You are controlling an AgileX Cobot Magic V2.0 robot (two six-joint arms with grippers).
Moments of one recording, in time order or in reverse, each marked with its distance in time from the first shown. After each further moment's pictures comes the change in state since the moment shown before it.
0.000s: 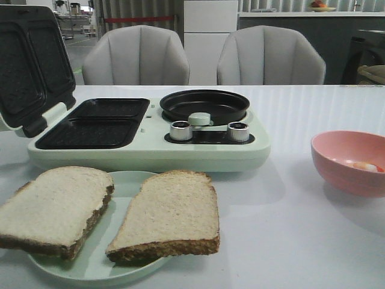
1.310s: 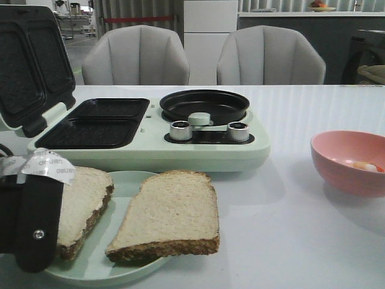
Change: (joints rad) left arm -0.003 0.710 -0.010 0.639 0.095 -0.716; right arm 0.000 0.000 0.000 0.000 0.000 0.000
